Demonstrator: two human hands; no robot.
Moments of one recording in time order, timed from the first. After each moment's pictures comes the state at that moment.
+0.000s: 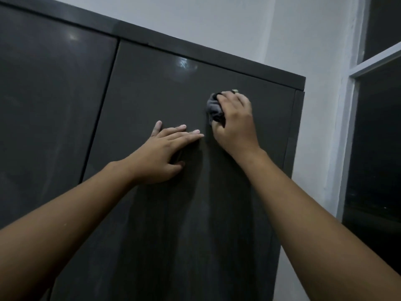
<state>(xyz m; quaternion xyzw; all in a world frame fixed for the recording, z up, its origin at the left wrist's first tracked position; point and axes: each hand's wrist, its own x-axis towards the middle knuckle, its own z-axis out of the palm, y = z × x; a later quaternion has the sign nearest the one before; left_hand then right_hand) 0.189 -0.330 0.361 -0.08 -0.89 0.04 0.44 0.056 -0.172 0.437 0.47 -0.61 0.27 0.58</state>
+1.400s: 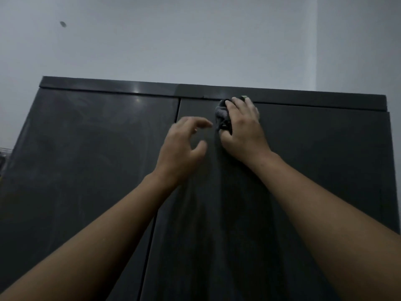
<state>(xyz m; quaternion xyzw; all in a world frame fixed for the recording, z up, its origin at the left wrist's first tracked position) 0.254 -0.360 0.419 -0.03 -0.72 -0.06 0.69 0.119 -0.270 0.488 0.54 -0.59 0.32 0.51</state>
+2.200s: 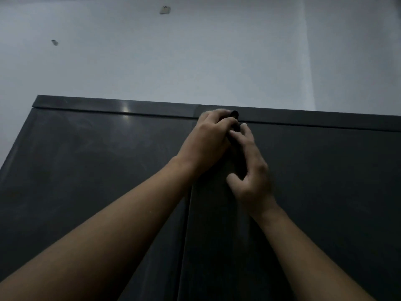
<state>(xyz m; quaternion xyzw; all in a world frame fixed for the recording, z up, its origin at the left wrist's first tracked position) 0.250 -0.415 0.504 -0.03 -0.74 0.14 0.65 0.143 -0.323 0.442 0.64 -0.40 0.52 0.40</state>
